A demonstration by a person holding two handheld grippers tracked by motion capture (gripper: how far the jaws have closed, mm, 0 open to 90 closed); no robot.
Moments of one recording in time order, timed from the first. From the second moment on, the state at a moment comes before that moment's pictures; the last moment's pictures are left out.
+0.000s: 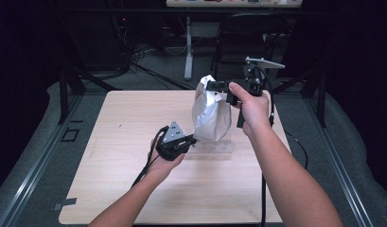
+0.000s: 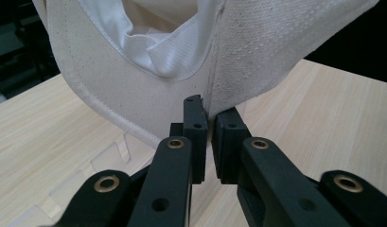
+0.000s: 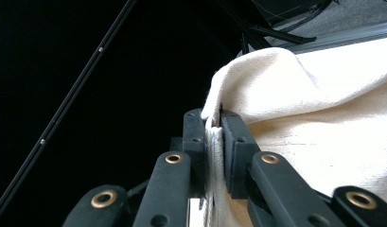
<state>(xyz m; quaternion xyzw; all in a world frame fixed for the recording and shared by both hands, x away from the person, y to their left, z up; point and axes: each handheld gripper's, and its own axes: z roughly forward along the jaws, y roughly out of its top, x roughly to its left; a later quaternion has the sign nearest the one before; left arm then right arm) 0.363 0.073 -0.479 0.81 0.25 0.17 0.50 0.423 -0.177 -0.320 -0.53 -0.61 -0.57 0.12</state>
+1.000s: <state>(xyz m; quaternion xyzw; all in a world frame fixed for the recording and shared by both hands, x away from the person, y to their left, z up) 0.373 0.102 -0.504 0.81 0.26 0.12 0.51 0.431 -0.156 -0.345 -0.53 -0.63 -0.56 0.14</state>
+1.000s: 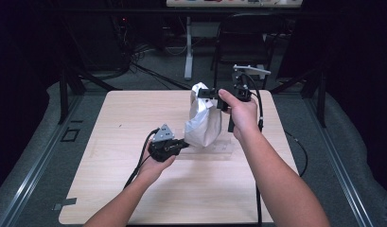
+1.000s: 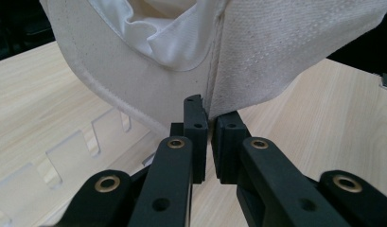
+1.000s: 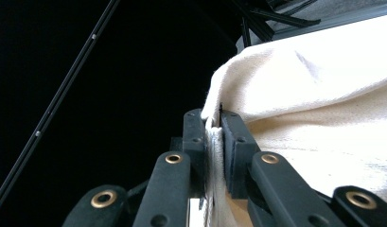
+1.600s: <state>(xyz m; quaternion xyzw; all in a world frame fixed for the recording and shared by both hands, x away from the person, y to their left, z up) 0.368 0.107 -0.516 0.82 0.31 0.12 0.47 0.432 -0.151 -0.361 -0.53 -0.64 -0.53 0.15</state>
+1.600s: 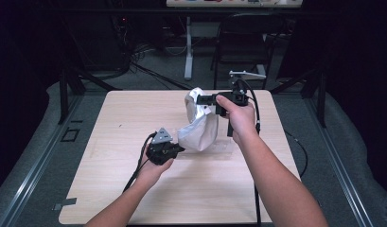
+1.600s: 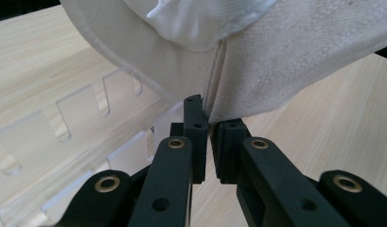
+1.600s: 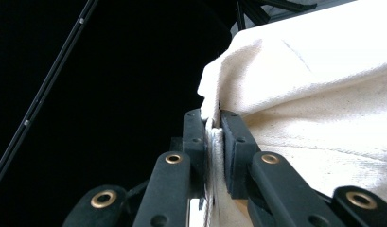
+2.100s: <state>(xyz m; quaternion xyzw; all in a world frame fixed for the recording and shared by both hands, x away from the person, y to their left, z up) 0.363 0.101 -0.528 0.82 0.35 0.11 0.45 0.434 -0.143 -0.368 -0.54 -0.66 -0.51 0.14</state>
